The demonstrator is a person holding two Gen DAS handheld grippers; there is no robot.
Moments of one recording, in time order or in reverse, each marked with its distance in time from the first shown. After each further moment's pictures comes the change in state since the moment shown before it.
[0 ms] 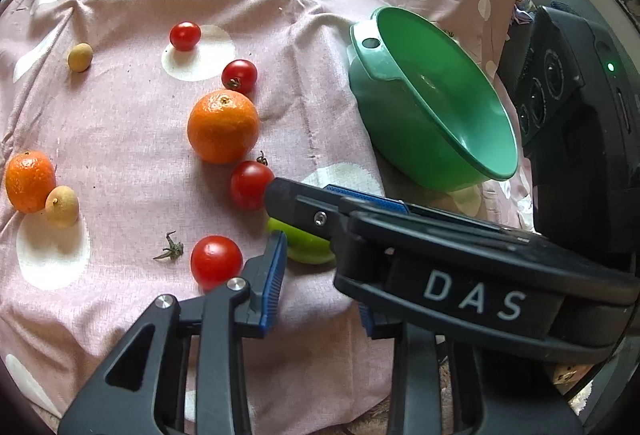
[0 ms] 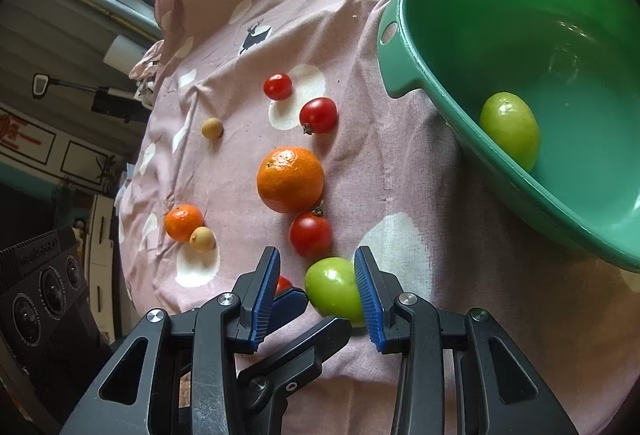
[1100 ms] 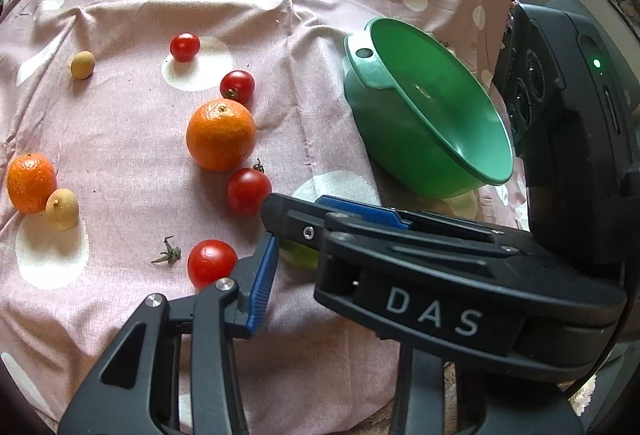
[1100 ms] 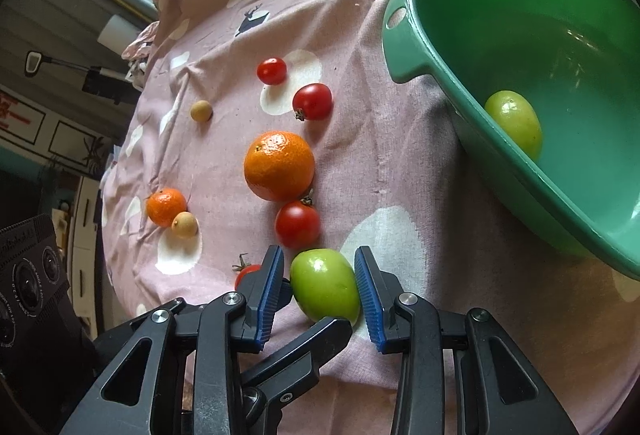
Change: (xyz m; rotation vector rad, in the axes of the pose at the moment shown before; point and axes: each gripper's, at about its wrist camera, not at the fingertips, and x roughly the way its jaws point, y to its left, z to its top) left arm -0.005 -0.003 -0.004 0.018 -0.064 -0.002; right arm 0.006 0.006 -0.003 -0.062 0.021 -0.049
